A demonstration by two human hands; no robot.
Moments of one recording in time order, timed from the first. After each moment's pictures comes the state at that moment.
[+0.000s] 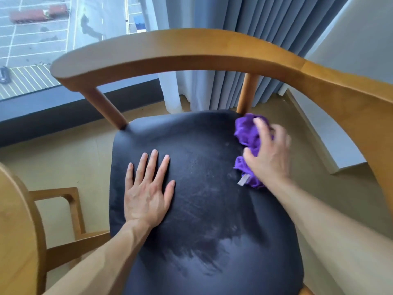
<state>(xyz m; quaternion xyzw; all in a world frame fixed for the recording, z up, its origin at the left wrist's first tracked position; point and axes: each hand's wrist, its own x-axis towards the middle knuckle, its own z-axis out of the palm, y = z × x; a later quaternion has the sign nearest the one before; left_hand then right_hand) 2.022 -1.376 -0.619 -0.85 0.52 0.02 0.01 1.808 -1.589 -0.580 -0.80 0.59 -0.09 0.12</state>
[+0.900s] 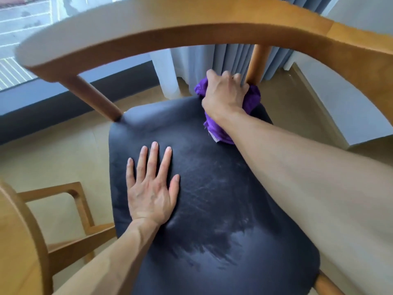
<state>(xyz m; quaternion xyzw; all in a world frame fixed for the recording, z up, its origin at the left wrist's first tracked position) 2.021 -1.376 -0.627 -0.85 0.52 0.00 0.00 1.961 -1.630 -0.568 -0.82 0.56 0.00 0.11</state>
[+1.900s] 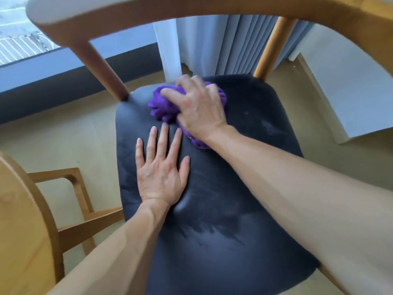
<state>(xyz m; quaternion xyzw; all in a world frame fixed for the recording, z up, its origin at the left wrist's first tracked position) 2.022 -1.377 -0.632 -0.85 0.53 -0.01 -0.03 1.979 -1.549 -0.587 -0.94 0.33 -0.10 0.05</state>
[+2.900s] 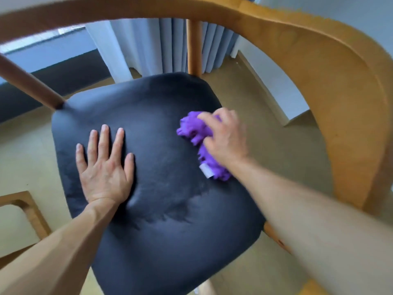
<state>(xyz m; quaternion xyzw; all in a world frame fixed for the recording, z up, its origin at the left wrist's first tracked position) 2.019 -1.375 -0.627 -0.85 0.52 0.01 -0.04 1.783 -1.529 -0.576 -0.84 0.53 -0.07 0.09</state>
